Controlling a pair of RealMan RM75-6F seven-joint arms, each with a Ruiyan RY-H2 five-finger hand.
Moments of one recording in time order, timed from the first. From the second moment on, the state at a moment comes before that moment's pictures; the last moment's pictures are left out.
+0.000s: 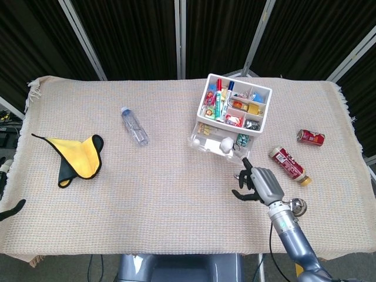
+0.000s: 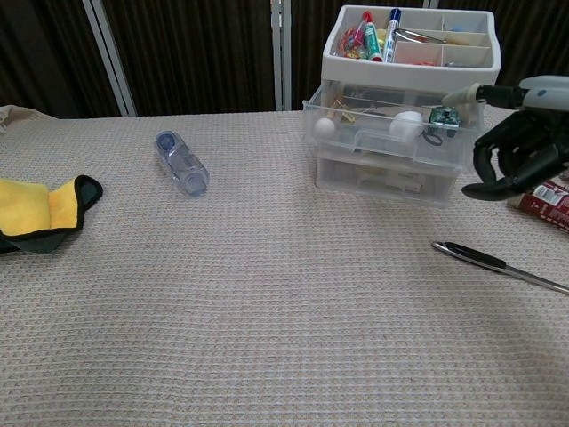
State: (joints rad) left arm -0.05 -1.08 -0.06 -1.62 1.44 1.51 0.04; right arm 0.43 -1.30 0.29 -2.00 -1.01 1.09 -0.25
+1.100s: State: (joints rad) left arm -0.04 -1.03 -0.06 -1.65 1.46 1.52 0.02; right arm 0.57 -1.39 0.27 -2.00 -0.76 1.26 -0.45
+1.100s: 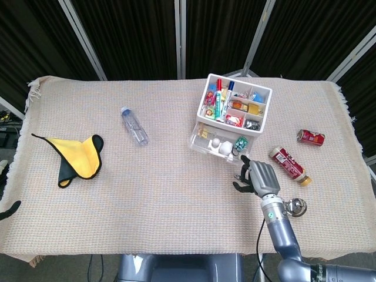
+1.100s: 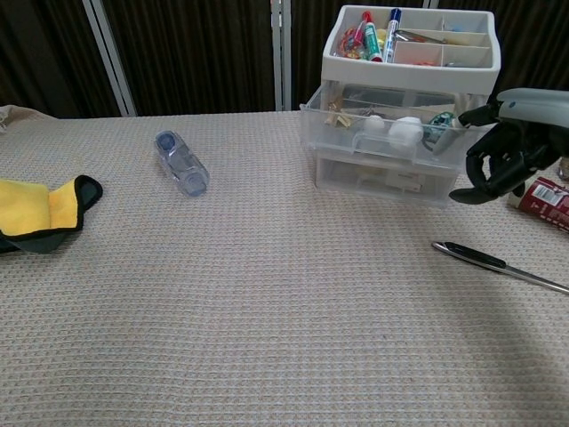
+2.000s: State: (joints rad) left arm -0.04 -1.03 -0.06 -1.66 1.45 1.52 0.03; right arm 0.52 -1.38 0.18 -2.05 -0.91 1.30 -0.41
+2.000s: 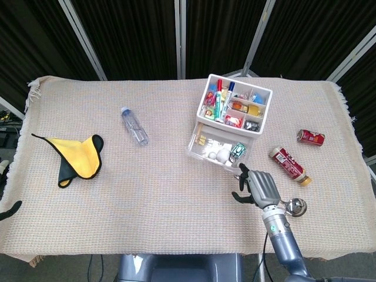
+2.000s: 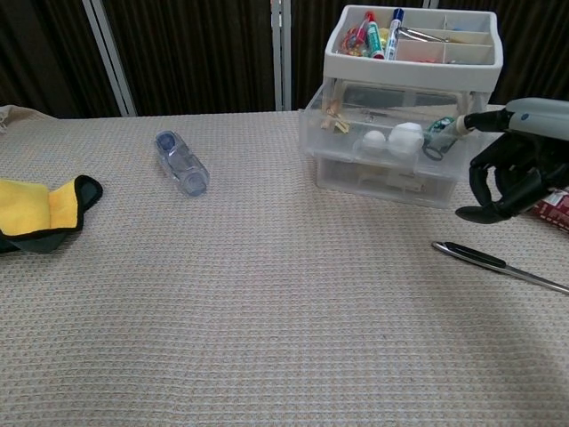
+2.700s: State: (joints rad) left arm -0.04 -1.03 -0.06 -1.66 1.45 1.53 0.03; right arm 0.50 -1.33 0.16 -2.19 -1.07 1.38 -0.53
